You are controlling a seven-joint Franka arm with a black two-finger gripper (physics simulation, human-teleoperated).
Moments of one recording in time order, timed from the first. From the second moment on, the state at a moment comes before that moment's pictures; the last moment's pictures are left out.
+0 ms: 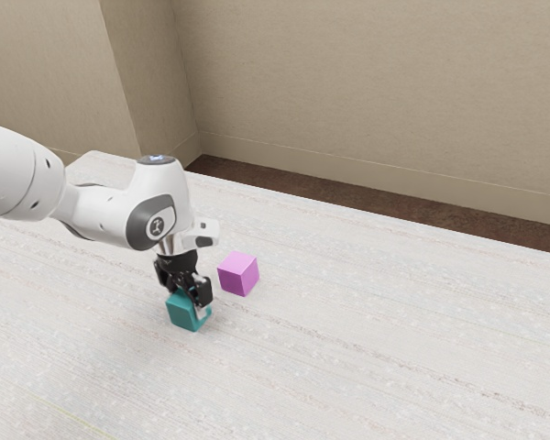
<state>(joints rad) 0.17 0.35 -0.13 -2.07 0.02 2.32 0.21</state>
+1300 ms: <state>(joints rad) 0.09 0.61 -0.13 -1.46 0.05 2.01 0.08</state>
